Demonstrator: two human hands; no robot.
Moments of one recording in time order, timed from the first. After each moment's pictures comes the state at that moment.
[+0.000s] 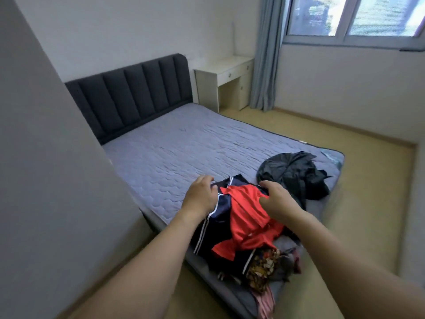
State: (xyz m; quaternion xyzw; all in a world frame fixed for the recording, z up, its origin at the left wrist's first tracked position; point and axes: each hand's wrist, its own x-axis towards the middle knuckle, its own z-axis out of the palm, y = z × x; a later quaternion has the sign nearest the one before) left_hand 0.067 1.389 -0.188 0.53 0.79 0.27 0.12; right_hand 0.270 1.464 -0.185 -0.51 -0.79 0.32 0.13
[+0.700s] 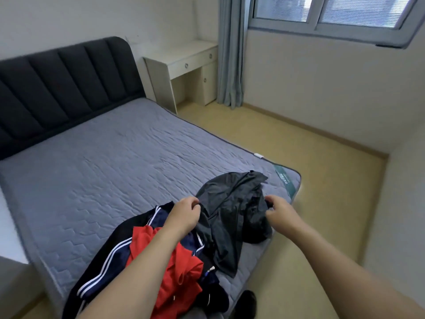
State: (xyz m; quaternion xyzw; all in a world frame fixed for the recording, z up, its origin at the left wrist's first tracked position) left_hand 0.267 1.887 -0.285 0.45 0.82 0.24 0.27; right_hand 0.519 1.991 -0.265 -0.56 -0.72 0.40 0.06
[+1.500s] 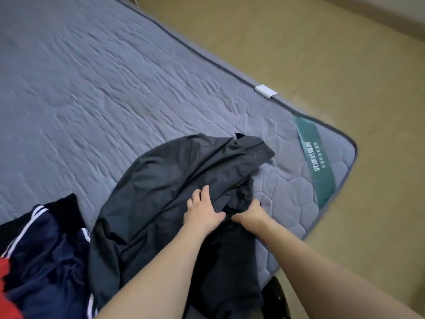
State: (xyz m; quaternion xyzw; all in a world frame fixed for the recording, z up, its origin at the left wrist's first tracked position) left_hand 0.349 2.332 -0.774 0.34 0.86 -0.02 0.39; right_hand 0.480 2.405 -0.763 -0.62 -0.52 0.57 -0.17
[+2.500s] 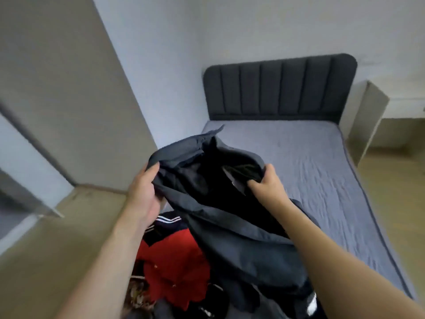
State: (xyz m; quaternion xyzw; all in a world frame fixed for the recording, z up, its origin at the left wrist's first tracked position) left_hand 0.313 1.935 -0.073 -0.07 0.58 0.81 -0.09; right_hand 0.269 2.194 -0.138 -0.05 -0.84 0.53 0.05
